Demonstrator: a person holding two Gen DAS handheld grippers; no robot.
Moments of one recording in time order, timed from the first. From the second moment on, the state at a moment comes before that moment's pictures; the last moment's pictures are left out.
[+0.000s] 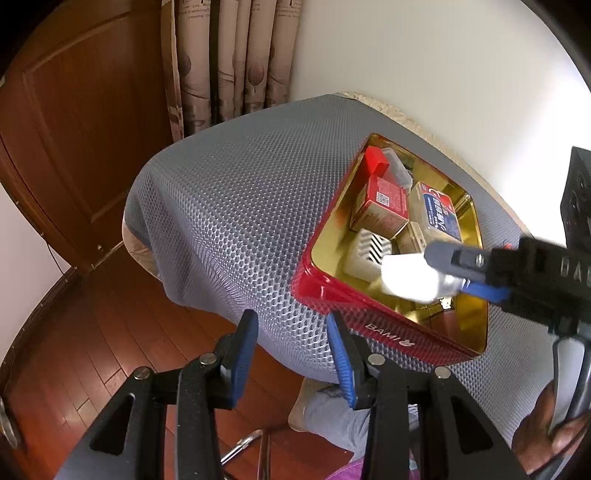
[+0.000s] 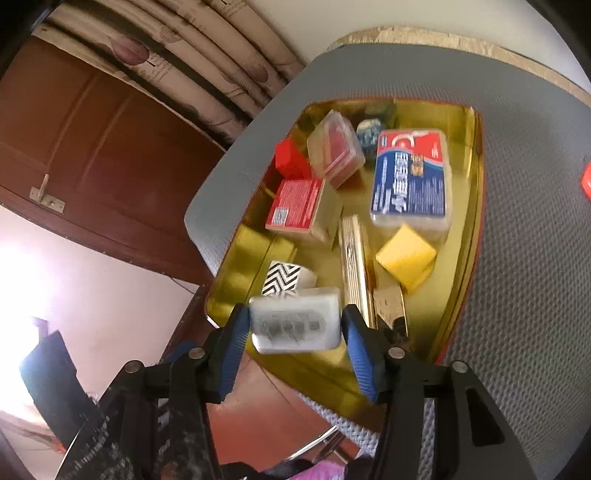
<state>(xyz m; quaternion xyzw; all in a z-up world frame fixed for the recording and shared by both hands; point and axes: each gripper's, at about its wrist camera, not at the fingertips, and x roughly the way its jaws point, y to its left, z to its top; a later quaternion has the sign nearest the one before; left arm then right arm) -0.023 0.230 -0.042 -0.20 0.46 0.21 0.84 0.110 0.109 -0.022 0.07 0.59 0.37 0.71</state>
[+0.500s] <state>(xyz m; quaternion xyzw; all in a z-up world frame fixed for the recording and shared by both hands) -0.024 0.221 -0.035 -0.17 0.45 0.22 0.85 0.118 -0.033 0.015 -0.01 0.41 0.21 0.89</state>
